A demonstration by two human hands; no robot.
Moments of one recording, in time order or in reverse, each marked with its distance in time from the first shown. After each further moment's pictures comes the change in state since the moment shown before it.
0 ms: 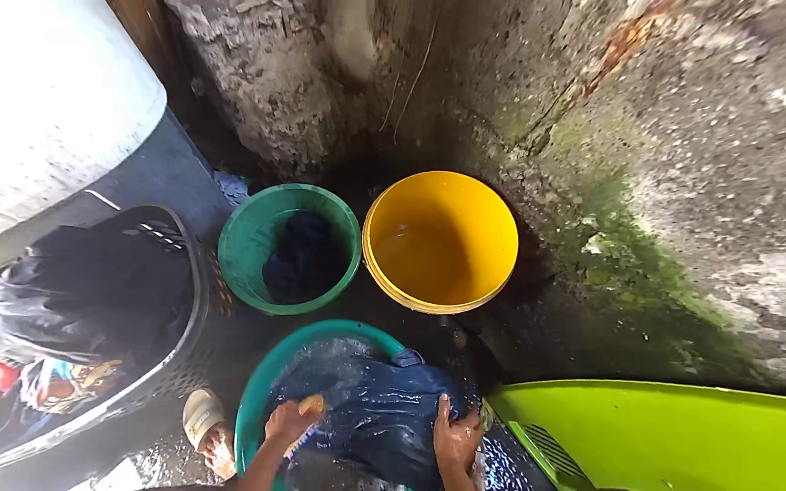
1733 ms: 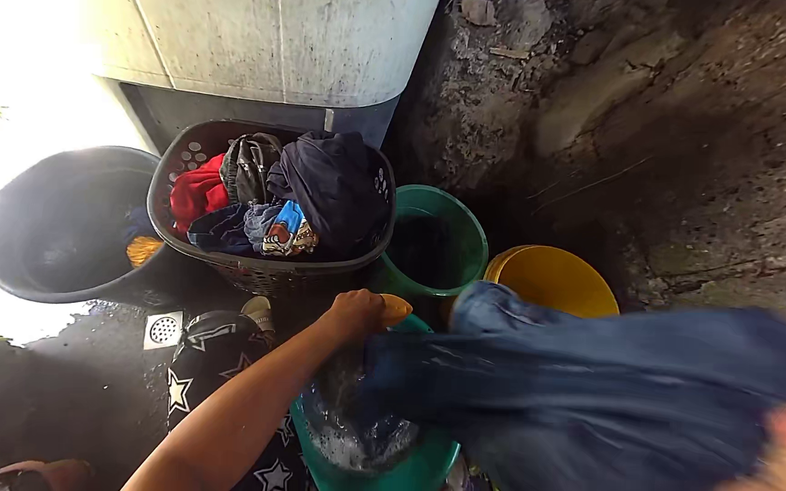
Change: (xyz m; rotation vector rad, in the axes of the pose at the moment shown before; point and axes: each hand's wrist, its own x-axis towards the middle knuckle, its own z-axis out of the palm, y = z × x) left_hand -0.199 -0.026 -0.184 -0.028 0.276 0.610; right_hand -0.199 -0.257 -0.229 0.792 0.023 -0.970
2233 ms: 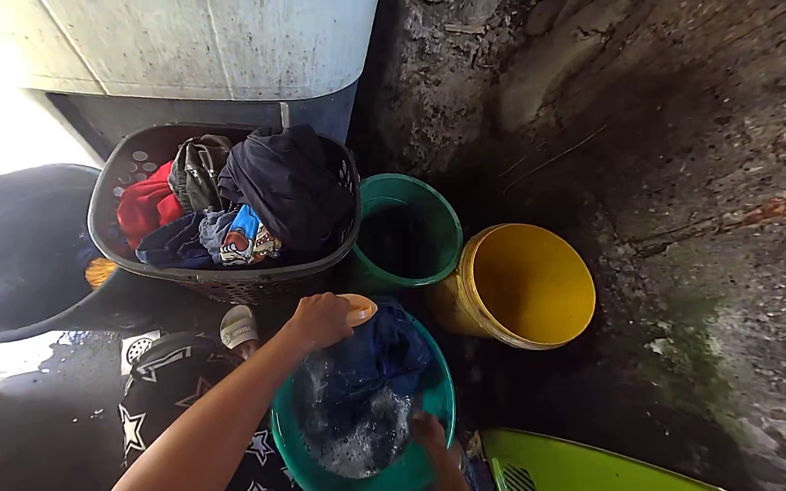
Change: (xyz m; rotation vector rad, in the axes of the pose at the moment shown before) left_hand 0.002 -0.003 0.002 0.113 -0.069 -0.105; right_hand -0.152 0.310 -0.014 -0.930 -1.125 0.905
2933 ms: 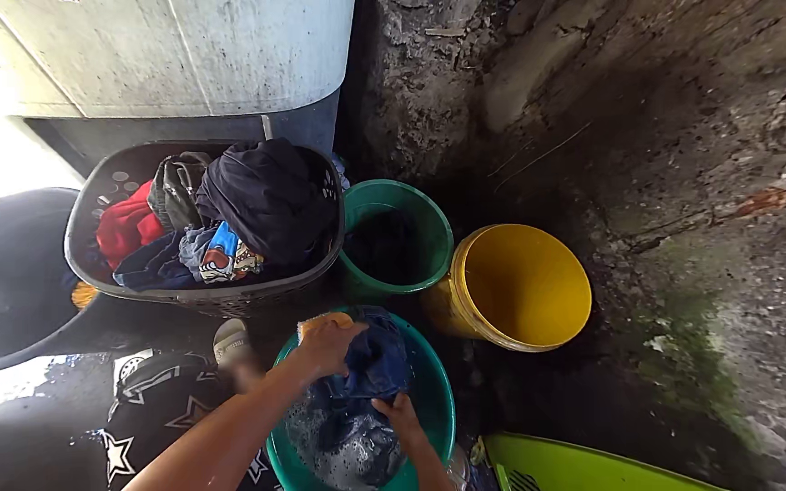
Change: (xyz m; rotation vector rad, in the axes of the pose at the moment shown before) left_hand 0.032 0.011 0.042 -0.074 -0.110 0.047; right_hand -0.015 -0.061 0.016 0.691 -0.072 -0.425
